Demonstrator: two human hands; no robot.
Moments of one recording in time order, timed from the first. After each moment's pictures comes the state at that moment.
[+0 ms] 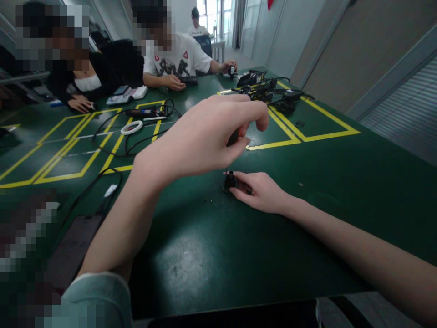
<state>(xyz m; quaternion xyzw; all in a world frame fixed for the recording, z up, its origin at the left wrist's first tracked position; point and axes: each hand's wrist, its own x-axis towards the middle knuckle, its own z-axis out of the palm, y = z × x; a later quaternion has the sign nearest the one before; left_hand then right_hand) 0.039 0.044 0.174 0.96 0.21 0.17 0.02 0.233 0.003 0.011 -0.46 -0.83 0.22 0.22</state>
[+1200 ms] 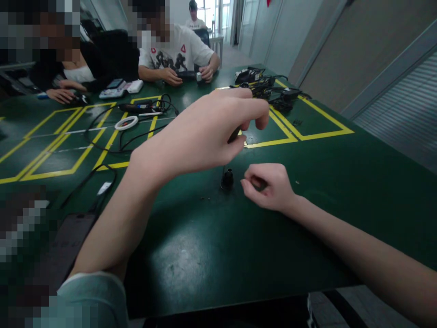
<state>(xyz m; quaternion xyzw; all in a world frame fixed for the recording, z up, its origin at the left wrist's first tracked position) 0.040 0.048 0.170 0.96 0.19 0.19 0.01 0.240 -0.007 0.027 -0.42 -0.82 0.06 0.38</state>
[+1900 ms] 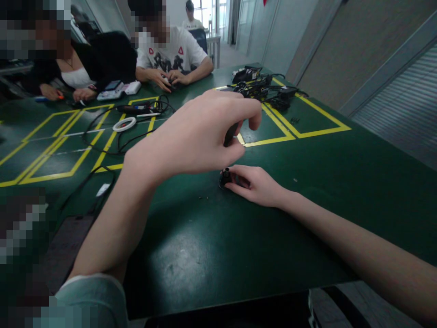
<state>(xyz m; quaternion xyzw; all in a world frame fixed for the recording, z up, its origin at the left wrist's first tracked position) 0.041 0.045 0.172 0.96 0.20 0.18 0.01 0.242 0.009 0.005 -0.40 -0.84 0.19 0.30</state>
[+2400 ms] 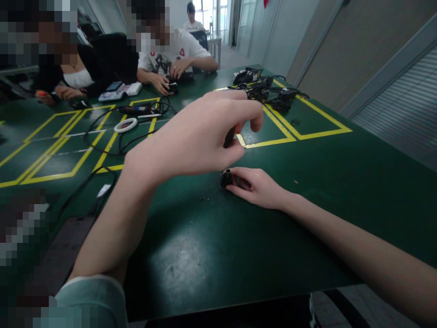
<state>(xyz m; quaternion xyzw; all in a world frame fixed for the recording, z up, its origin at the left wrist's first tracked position) 0.040 0.044 0.173 0.96 0.20 0.17 0.00 0.243 0.008 0.003 -0.41 -0.84 0.19 0.30</state>
